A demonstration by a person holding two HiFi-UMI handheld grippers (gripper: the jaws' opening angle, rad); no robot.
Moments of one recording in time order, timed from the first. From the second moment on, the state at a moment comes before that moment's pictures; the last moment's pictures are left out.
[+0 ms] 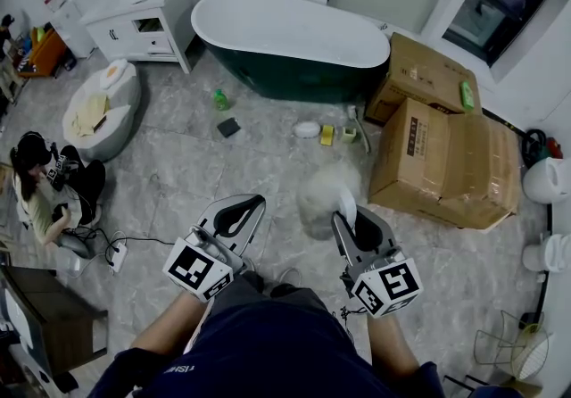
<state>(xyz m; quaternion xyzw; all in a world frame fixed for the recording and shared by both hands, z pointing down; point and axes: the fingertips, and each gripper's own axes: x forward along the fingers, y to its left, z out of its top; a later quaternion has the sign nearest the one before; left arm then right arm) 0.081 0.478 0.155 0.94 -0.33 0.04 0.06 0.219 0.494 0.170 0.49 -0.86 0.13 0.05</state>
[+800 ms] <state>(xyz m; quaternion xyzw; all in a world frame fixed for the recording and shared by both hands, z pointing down) 0.102 0.456 0.159 0.93 -0.35 0.04 0.06 0.249 0.473 0.186 0.47 -0.87 0.14 0.05</state>
